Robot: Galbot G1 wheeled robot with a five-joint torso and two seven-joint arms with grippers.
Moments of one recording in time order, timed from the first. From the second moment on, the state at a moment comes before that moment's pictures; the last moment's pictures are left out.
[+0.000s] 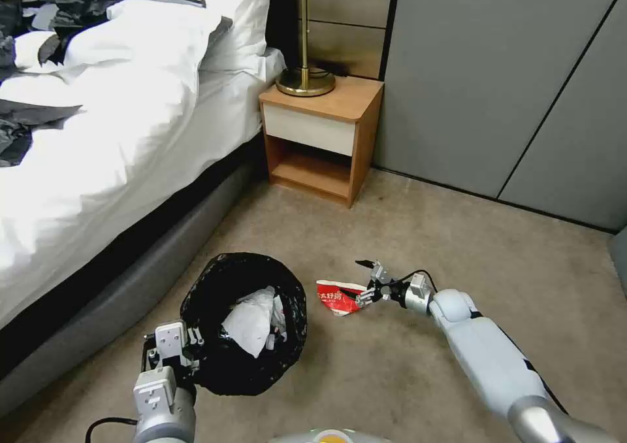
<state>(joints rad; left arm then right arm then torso) 1.91 -1.49 -0.50 -2.34 -0.11 0.33 -0.39 -0.72 1.29 0.19 0.75 0.07 0.37 -0.86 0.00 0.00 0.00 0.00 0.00</state>
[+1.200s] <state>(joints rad) 1.92 -1.49 -0.48 -2.35 -0.09 0.31 -0.39 -0.85 1.34 0.25 0.70 0.08 0.39 -0.82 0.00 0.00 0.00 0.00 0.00</state>
